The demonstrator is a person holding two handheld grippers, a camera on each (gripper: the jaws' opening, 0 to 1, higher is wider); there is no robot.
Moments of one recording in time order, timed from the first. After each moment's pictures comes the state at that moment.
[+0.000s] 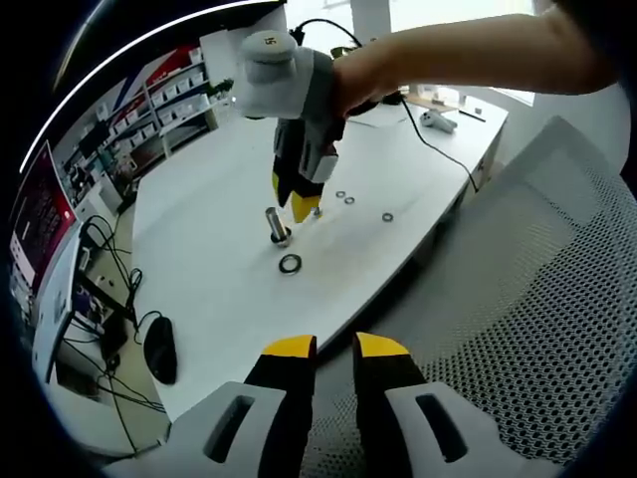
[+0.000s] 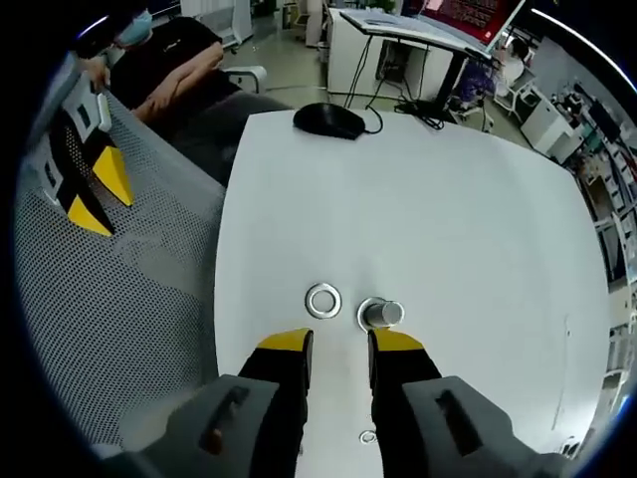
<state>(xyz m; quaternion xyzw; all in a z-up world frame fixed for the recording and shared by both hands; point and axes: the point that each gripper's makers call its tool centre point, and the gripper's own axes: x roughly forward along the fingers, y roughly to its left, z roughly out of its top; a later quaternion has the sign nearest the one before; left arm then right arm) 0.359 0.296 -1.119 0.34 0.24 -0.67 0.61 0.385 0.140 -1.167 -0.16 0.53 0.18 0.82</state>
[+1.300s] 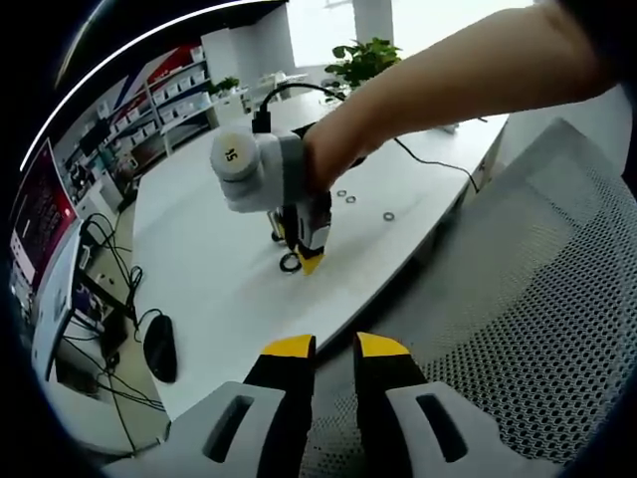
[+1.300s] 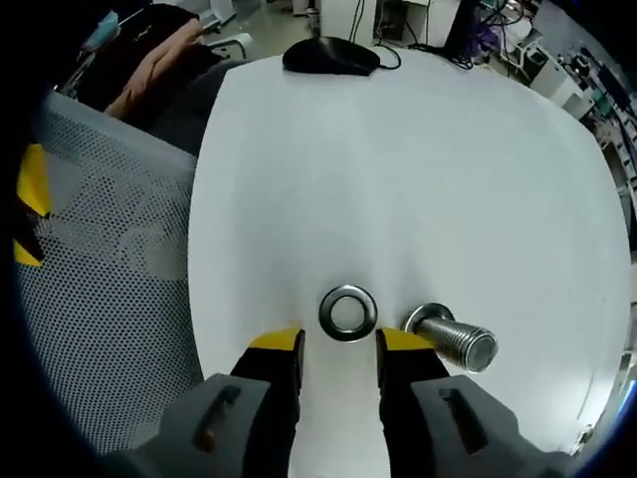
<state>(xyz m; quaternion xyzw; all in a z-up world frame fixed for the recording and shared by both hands) 0.359 0.296 -1.119 0.34 0.25 -0.67 0.61 0.396 0.158 -1.238 -0.13 0.60 0.17 0.77</state>
